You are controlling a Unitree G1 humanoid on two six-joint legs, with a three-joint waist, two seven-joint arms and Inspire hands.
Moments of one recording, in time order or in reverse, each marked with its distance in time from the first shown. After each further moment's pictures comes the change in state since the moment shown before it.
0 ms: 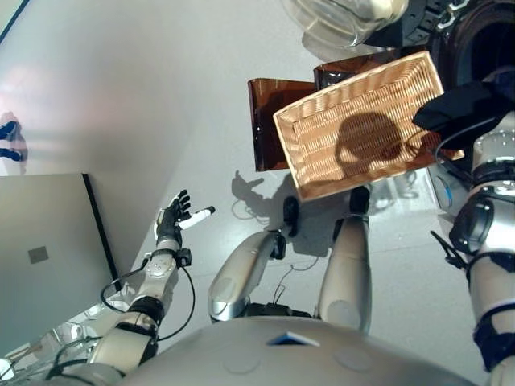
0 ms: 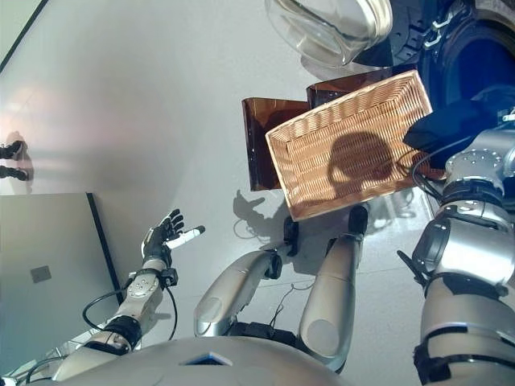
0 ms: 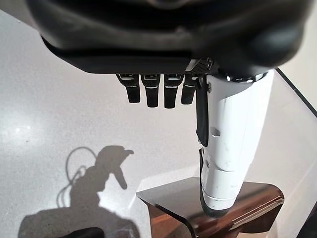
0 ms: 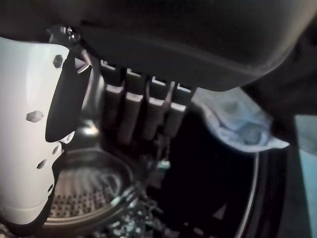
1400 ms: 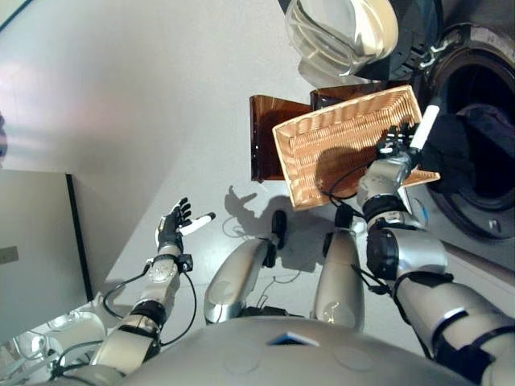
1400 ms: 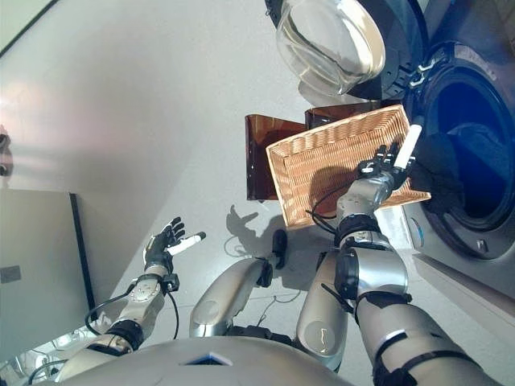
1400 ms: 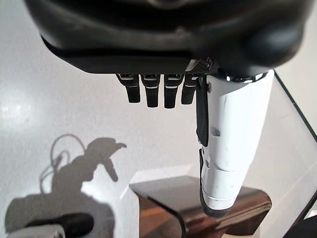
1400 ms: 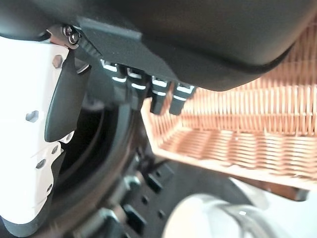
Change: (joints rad) left arm 0.019 -0.015 0.001 0.035 -0.007 0.003 0.002; right arm 0.183 0.477 0.001 -0.061 0.226 -0.051 0.190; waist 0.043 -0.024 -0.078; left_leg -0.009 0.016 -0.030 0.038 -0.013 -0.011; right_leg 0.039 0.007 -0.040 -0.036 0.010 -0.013
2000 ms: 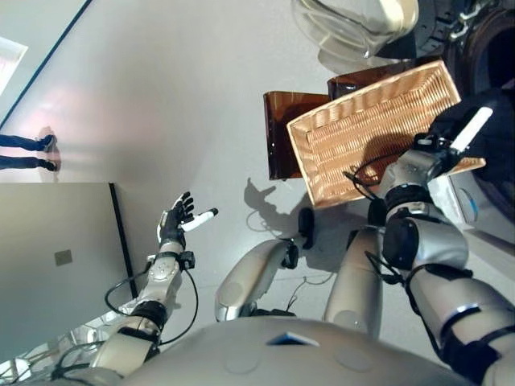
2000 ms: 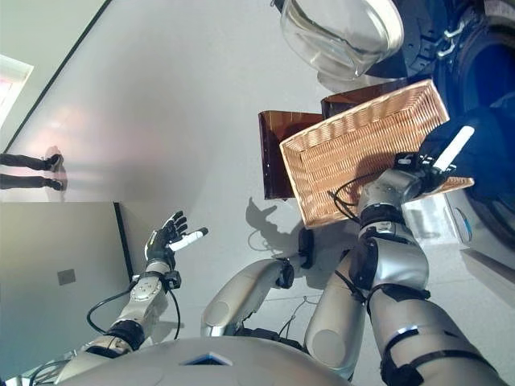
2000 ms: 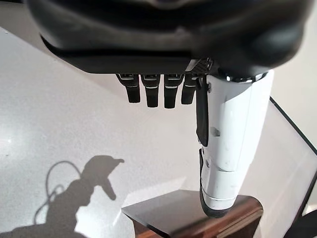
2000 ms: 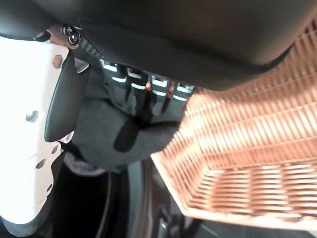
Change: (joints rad) left arm 0.008 -0.001 -0.033 -0.095 -0.001 -0.003 0.001; right arm -0.068 -0.120 -0.083 0.009 0.017 -0.052 -0.129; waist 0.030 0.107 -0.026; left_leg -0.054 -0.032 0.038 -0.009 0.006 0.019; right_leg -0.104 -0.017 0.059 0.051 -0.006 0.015
